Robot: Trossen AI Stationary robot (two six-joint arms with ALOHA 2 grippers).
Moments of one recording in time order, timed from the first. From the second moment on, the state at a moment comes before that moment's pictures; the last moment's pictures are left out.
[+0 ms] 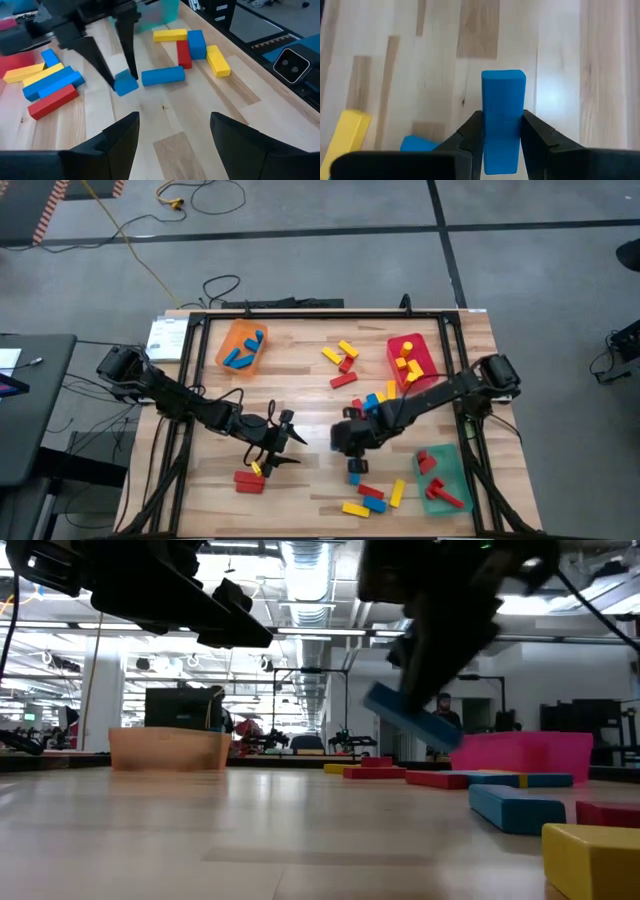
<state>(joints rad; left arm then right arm) -0.37 1.47 0.66 0.41 -0.10 0.09 0.31 1.79 1.21 -0.45 0.00 0.27</state>
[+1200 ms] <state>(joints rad) -0.38 1.47 0.66 0.16 0.00 0.01 0.19 1.79 1.21 -0.75 0.04 0.29</state>
